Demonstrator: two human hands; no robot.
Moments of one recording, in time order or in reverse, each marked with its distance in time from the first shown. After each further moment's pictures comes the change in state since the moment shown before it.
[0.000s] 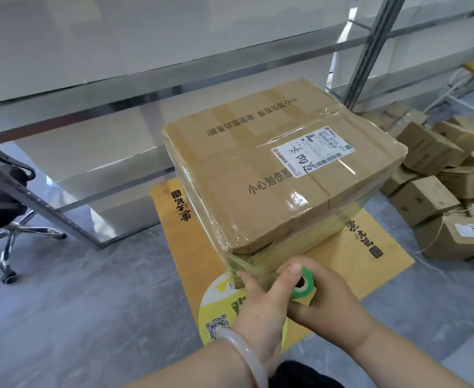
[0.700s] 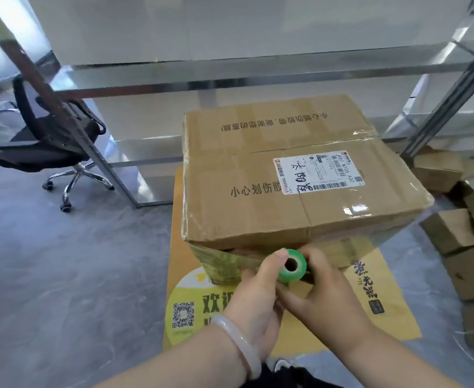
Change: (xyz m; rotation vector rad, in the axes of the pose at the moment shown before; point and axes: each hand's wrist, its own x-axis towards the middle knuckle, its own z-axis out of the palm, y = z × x) left_hand 0.039 0.003 0.086 -0.368 0.270 0.098; right_hand 0.045 0.049 -0.079 -0.100 -0.155 -0.033
